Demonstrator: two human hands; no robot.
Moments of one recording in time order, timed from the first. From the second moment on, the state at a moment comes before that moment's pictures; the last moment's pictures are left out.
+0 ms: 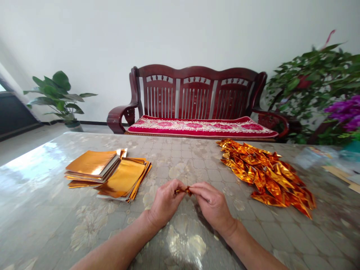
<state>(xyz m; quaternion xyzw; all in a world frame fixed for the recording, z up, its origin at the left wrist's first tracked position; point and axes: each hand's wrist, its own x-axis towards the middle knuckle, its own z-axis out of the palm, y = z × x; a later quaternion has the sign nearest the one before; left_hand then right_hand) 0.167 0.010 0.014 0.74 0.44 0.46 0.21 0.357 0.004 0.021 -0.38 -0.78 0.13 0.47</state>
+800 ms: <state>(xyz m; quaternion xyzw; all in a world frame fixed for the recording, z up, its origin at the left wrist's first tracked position) 0.168 0.007 0.017 0.76 0.43 0.45 0.19 0.357 0.005 0.020 -0.36 -0.78 0.13 0.49</state>
